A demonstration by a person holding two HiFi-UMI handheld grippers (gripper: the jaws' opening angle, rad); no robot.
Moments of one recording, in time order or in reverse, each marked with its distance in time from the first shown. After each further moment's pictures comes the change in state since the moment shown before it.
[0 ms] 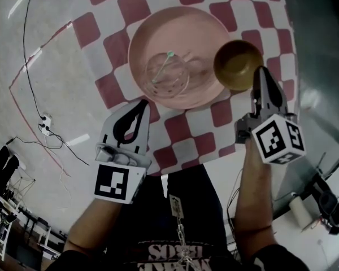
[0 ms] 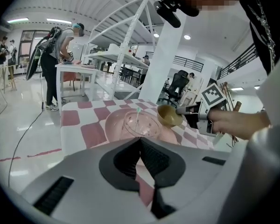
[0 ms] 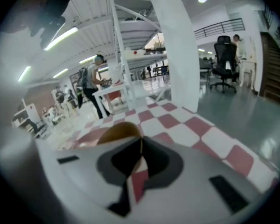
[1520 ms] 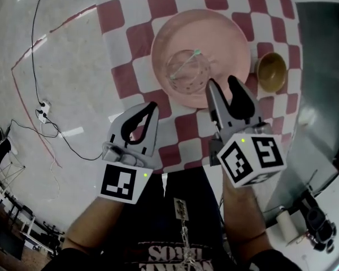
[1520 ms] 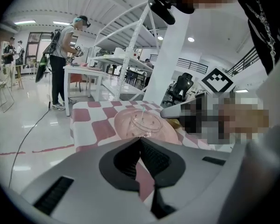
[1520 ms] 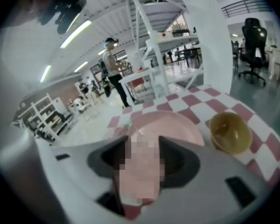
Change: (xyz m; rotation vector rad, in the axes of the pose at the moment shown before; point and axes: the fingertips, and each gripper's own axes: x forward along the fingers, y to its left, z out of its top) left arm -0.025 0.005 -0.009 -0.041 -0.038 0.050; right arm -0.007 0.148 -0.035 -0.084 0.182 0.262
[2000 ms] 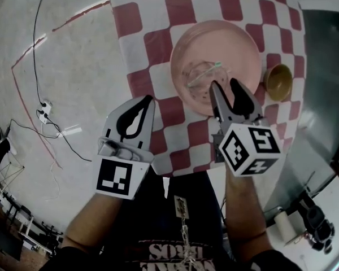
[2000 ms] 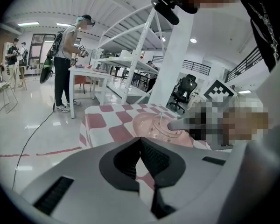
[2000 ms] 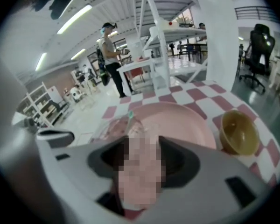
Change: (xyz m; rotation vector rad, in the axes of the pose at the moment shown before) left arm -0.008 0.055 0.016 0.000 -0.023 0.028; right arm 0.034 0.008 -0.019 -0.055 0.114 -0.069
